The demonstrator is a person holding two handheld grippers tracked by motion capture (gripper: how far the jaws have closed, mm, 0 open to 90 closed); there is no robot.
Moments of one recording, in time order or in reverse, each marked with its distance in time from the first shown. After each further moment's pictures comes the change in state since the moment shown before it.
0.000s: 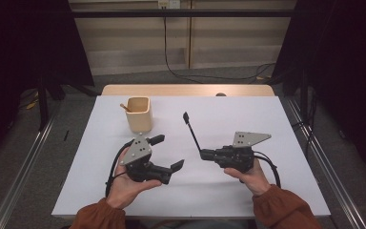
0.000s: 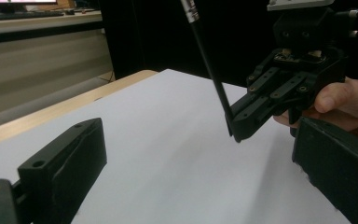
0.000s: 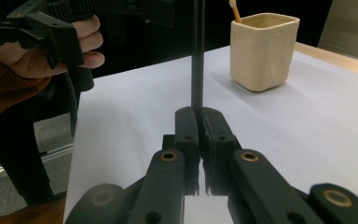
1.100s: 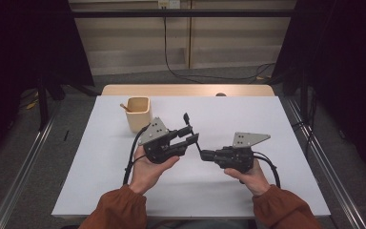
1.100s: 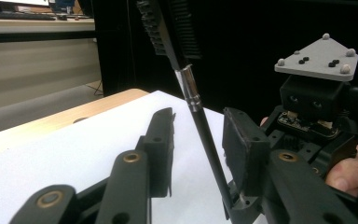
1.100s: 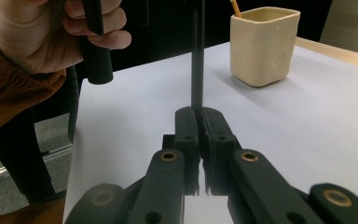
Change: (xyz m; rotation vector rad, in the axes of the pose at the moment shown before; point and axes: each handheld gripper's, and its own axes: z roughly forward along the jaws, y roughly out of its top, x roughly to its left) left arm 0.006 0.026 0.044 -0.055 -0.022 -0.098; right arm -0.002 -0.004 0.001 0.007 0.001 0.015
